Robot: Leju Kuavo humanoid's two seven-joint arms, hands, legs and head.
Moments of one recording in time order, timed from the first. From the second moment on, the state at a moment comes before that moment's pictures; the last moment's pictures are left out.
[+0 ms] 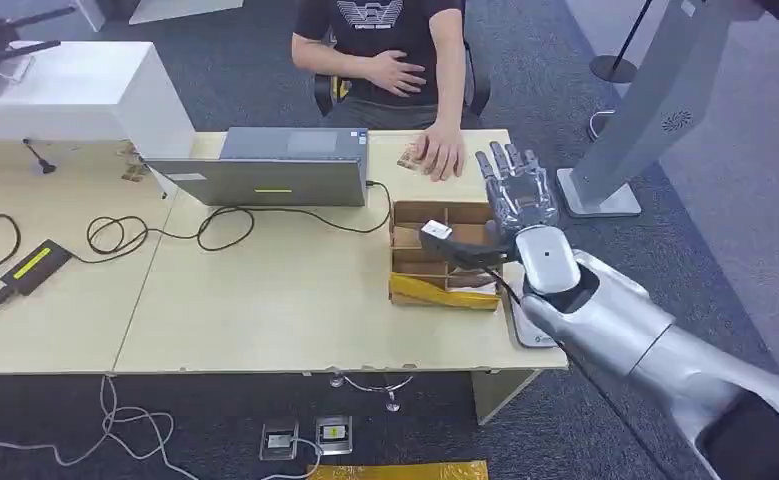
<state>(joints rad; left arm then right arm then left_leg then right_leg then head) -0.07 0.05 -0.18 -0.18 -0.38 0.39 0.36 -1.03 -0.33 1.18 -1.10 0.99 -0.20 0.59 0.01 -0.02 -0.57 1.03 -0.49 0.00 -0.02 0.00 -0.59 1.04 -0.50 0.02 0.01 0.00</state>
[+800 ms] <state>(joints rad) -0.07 -0.02 0.15 -0.17 -0.26 0.47 0.38 -1.12 -0.42 1.20 -1.34 0.24 -0.15 0.64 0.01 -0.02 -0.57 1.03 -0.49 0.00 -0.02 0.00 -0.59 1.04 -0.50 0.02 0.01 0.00</state>
